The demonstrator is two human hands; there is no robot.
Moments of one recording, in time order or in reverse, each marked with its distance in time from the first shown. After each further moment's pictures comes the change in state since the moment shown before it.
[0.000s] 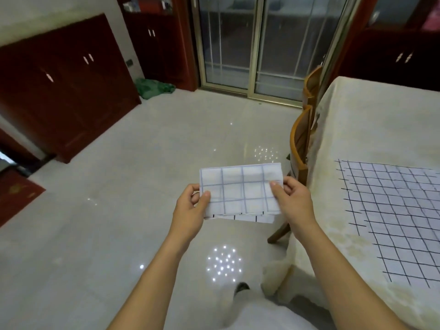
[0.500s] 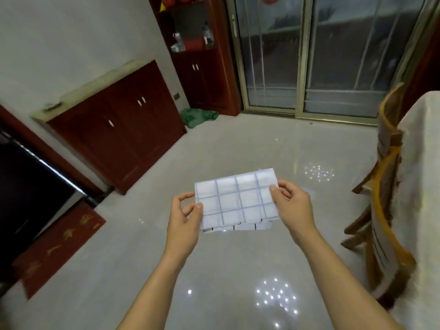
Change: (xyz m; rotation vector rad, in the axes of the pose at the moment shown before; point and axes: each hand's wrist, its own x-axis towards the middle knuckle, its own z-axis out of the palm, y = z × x) left_hand 0.210 0.064 -0.088 0.064 0.299 0.079; right_hand 0.219 -0.053 0.170 0.282 -0.116 0.002
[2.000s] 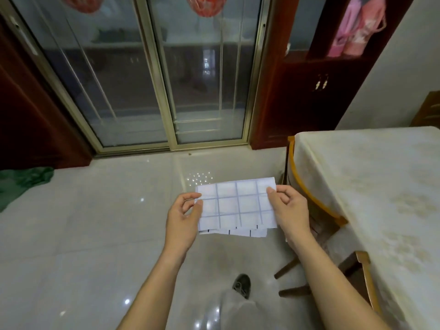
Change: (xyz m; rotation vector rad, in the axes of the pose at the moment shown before) left_hand 0.557 0.037 0.442 -0.166 -0.686 -0.001; right_hand 0.525 -0.028 -0.102 -0.297 0.739 -0.038
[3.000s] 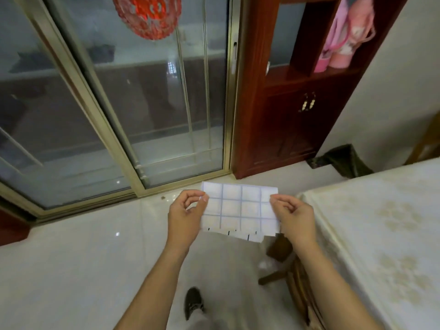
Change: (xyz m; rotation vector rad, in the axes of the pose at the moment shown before) left_hand 0.450 0.052 0.194 0.053 -0.144 0.039; right_hand 0.425 0.011 0.066 -0.007 0.188 0.137
